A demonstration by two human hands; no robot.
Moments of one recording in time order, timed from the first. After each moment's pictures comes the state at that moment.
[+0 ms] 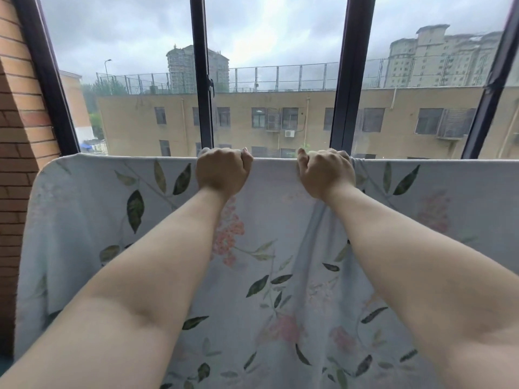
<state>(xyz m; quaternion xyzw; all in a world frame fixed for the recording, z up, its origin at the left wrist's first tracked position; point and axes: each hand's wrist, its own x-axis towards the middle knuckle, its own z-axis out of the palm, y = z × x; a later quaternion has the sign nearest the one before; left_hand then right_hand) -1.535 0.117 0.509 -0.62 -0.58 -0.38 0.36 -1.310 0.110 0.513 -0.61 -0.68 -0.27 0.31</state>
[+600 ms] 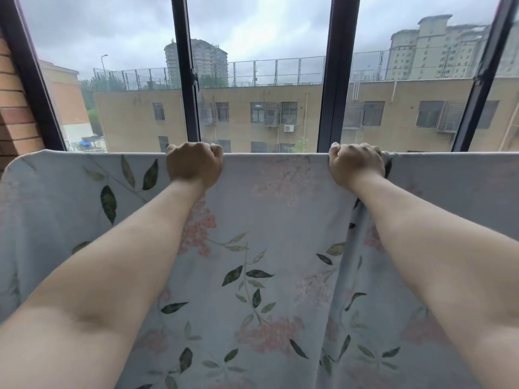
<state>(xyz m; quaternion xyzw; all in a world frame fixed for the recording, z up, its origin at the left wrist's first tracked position) -1.514 0.118 0.516 -0.59 -0.65 -0.36 0.31 -1.194 0.117 0.521 -0.69 -0.62 -0.25 0.27</state>
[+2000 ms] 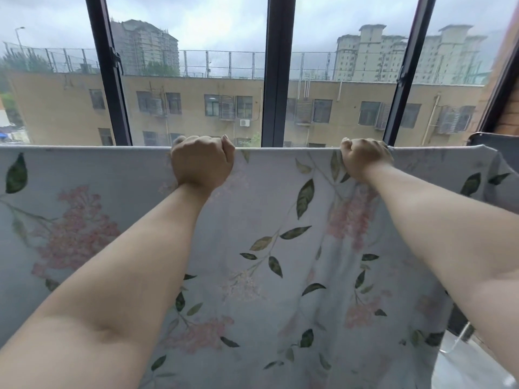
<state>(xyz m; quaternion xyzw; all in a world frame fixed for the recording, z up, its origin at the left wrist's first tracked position) -1.342 0.142 0.501 -0.63 -0.53 -0.42 0.38 -1.006 0.119 0.522 -0.75 -0.57 -0.20 0.25</state>
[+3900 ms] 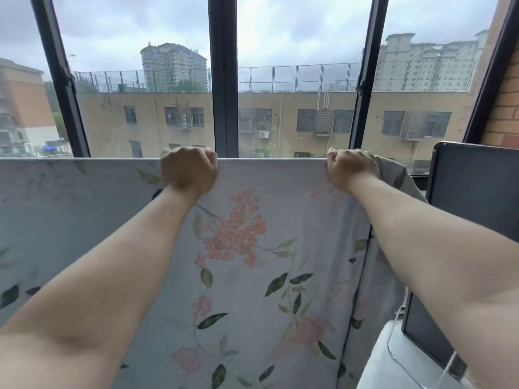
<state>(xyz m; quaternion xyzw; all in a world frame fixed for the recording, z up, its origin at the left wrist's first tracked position) -1.035 0.112 0.514 -0.61 -0.62 -0.37 0.34 -0.704 0.112 0.523 -0.71 -0.61 -0.24 0.25</state>
